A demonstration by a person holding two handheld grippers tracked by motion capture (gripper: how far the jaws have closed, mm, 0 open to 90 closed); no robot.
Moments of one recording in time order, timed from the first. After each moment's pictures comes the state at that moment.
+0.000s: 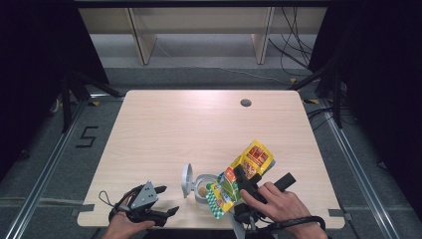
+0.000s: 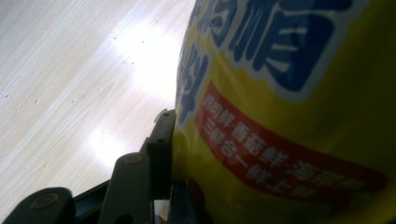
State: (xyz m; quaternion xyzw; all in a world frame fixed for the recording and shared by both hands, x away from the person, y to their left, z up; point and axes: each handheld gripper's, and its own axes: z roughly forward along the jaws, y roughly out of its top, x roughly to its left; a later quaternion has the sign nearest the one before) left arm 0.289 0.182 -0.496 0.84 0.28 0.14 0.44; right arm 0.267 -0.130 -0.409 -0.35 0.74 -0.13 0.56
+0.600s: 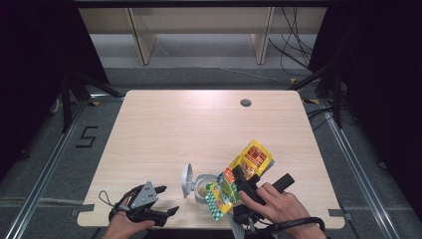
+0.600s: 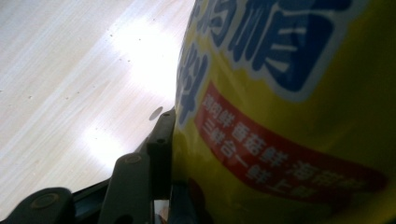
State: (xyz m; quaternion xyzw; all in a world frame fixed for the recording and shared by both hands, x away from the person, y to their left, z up) left arm 0.290 0.184 -0.496 0.84 0.28 0.15 0.44; right arm 0.265 -0.127 -0.409 -0.37 0.73 -0.14 0.56
